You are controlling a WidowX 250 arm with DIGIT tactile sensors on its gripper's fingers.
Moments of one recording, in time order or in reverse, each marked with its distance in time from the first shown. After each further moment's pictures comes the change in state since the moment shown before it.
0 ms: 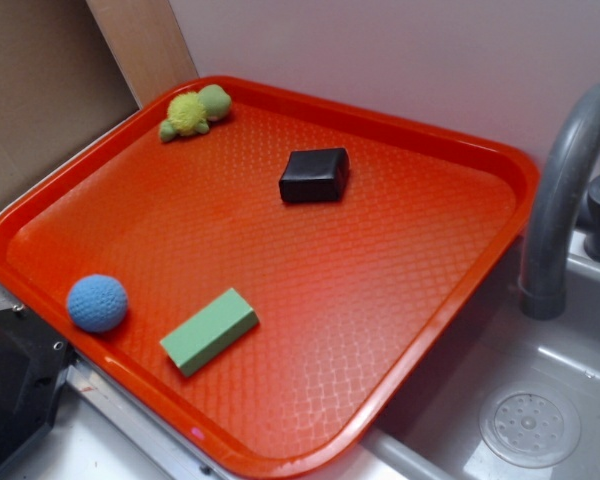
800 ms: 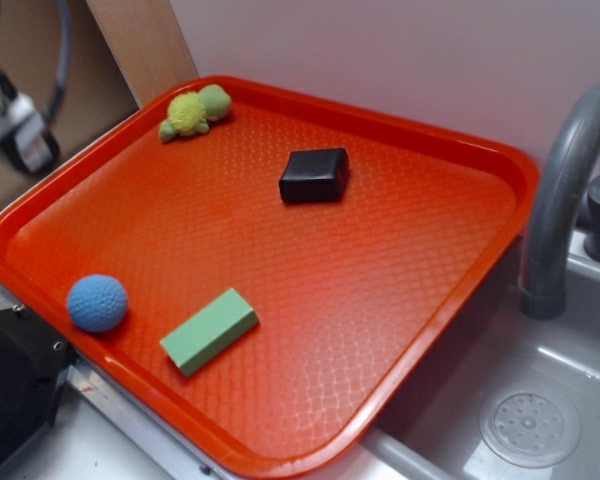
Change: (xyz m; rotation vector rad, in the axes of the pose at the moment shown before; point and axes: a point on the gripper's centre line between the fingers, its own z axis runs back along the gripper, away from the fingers) arm -0.005 0.009 -0.107 -0.009 -0.002 -0.002
